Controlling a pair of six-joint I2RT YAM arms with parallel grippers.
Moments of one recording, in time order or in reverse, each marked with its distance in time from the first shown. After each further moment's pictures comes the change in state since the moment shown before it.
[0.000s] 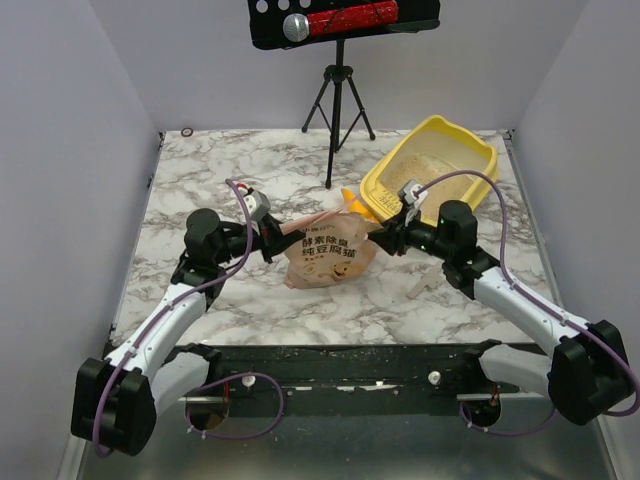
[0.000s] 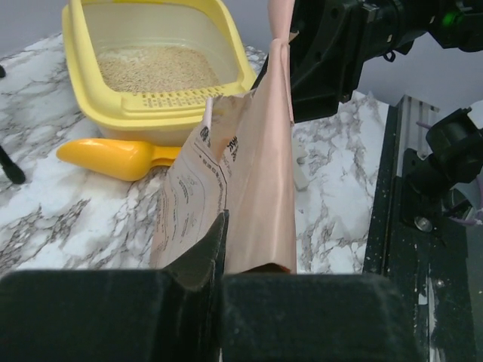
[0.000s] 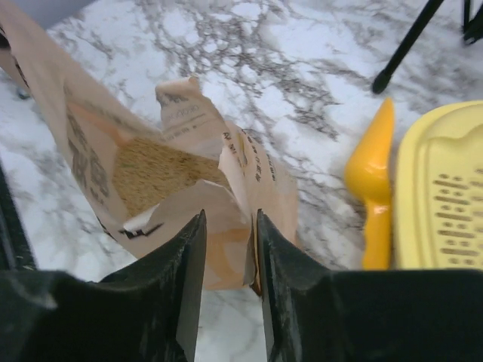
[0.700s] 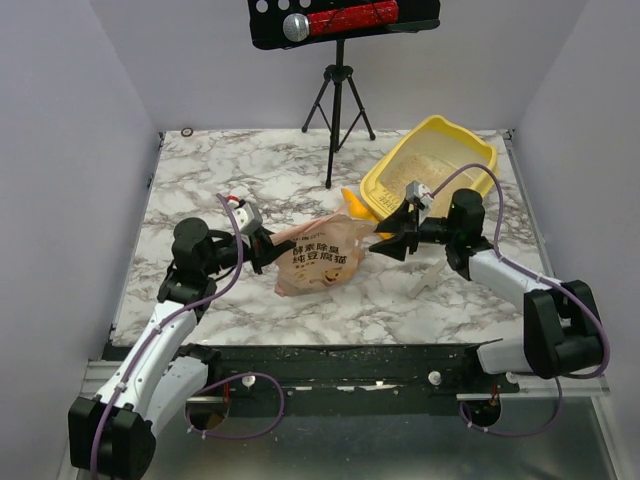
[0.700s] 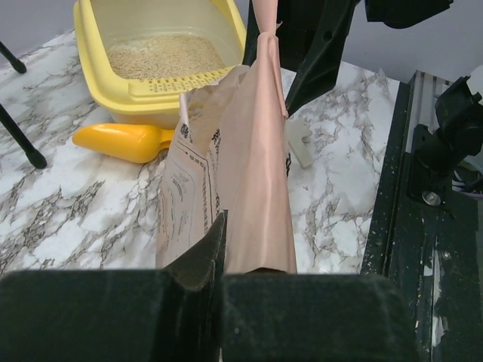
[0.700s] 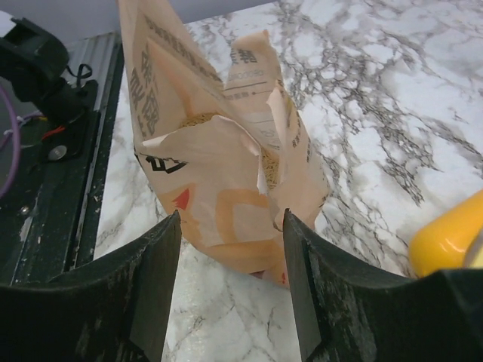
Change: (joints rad) left arm 0.060 -0.172 0.010 -0.251 0.033 0.136; right arm -0.210 0.205 -0.008 0.290 -0.632 -0.068
